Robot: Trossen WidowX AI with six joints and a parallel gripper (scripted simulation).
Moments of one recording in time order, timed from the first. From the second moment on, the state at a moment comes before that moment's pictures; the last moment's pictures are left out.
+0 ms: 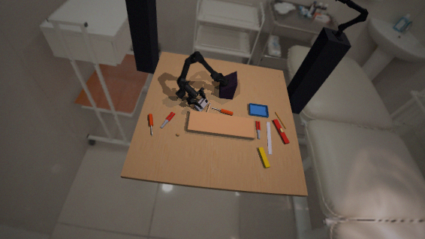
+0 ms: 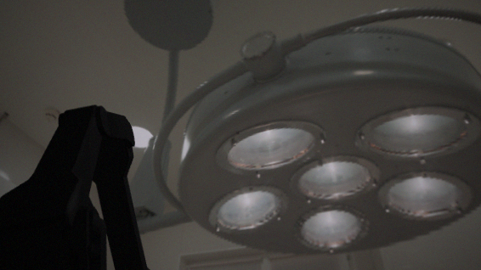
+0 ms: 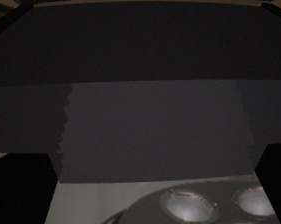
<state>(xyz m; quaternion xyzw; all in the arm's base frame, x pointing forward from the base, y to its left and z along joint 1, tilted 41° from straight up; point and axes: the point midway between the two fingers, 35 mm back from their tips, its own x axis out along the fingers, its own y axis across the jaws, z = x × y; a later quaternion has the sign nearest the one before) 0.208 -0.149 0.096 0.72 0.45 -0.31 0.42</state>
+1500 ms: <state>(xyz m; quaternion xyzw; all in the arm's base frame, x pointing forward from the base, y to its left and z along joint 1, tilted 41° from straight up) 0.199 -0.157 0.113 0.72 0.46 -0.31 0.42</state>
